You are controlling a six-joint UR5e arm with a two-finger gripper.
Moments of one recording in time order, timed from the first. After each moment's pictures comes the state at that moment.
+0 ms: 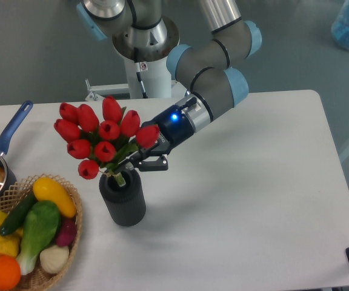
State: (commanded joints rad) arm 2.61 -1.88 -1.98 -0.72 0.08 1.39
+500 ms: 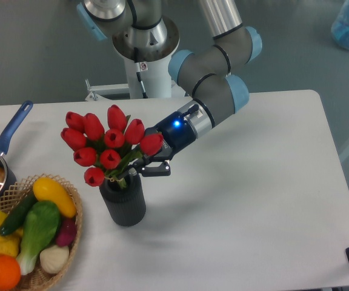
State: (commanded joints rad) arm 2.61 -1.89 -1.99 -0.72 0.08 1.42
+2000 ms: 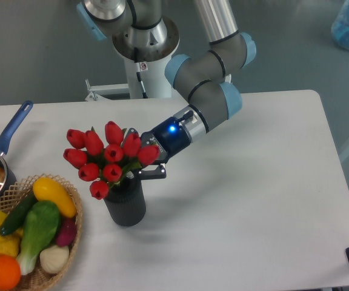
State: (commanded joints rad) arm 2.61 -1.92 -2.03 -0.72 0.08 1.50
